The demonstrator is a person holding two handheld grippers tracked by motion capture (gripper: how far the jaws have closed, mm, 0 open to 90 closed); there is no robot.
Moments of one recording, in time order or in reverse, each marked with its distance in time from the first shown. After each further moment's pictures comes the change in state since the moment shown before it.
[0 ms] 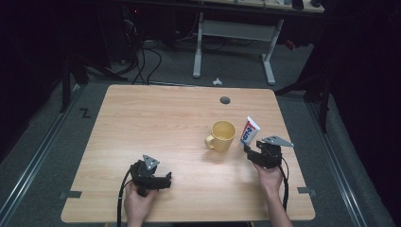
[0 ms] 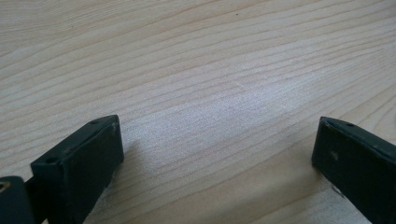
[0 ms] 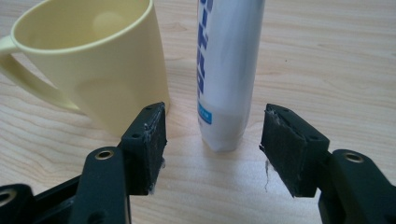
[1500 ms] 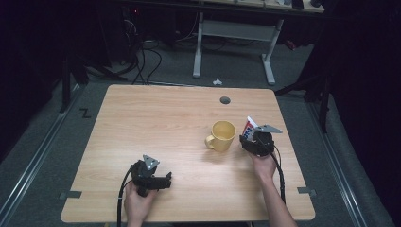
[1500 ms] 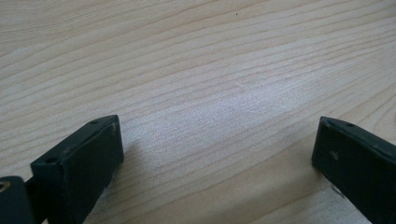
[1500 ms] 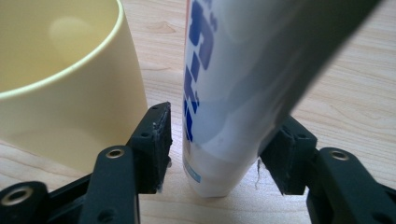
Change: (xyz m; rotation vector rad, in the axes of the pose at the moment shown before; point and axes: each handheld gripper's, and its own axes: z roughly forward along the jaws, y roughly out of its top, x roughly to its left) left arm 0.000 0.000 0.000 0.000 -0.001 0.001; right arm -0.001 0.024 0.040 0.054 -0.042 -0.049
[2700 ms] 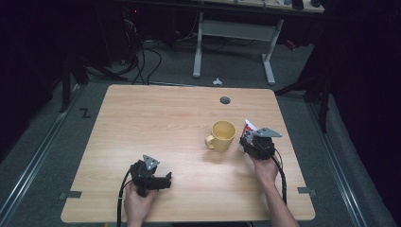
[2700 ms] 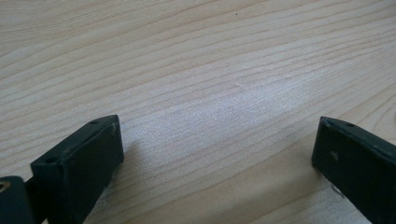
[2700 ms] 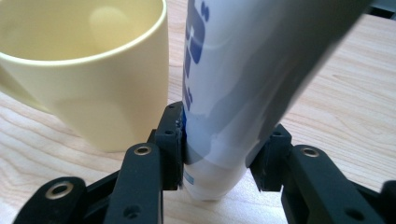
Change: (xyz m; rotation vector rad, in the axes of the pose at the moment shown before) left arm 0.000 0.000 0.000 0.000 0.000 0.001; right arm 0.005 -0.006 -0.012 -0.029 0.039 -0.106
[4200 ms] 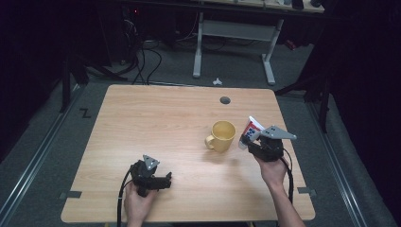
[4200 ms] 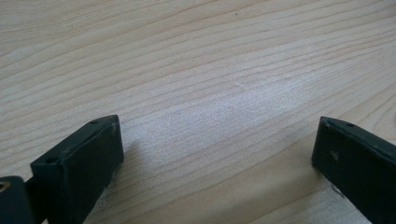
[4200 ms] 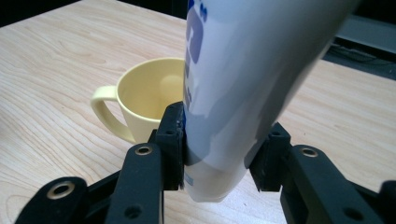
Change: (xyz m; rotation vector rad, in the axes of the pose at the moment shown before) left arm 0.000 0.000 0.000 0.000 0.000 0.000; right arm 0.010 0.025 -0.058 -0.132 0.103 -0.052
